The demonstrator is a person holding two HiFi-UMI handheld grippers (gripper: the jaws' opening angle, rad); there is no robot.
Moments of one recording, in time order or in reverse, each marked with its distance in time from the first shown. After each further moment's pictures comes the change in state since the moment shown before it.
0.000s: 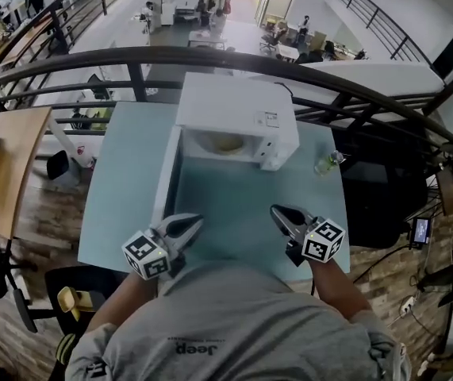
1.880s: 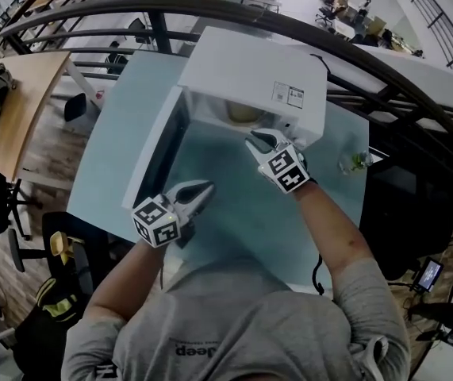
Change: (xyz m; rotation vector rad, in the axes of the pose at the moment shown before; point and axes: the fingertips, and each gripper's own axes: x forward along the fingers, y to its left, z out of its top) left arm 0.106 0.065 -0.064 -0.105 0.015 0.247; right arm 0.174 -0.156 -0.022 -0.637 0.361 0.065
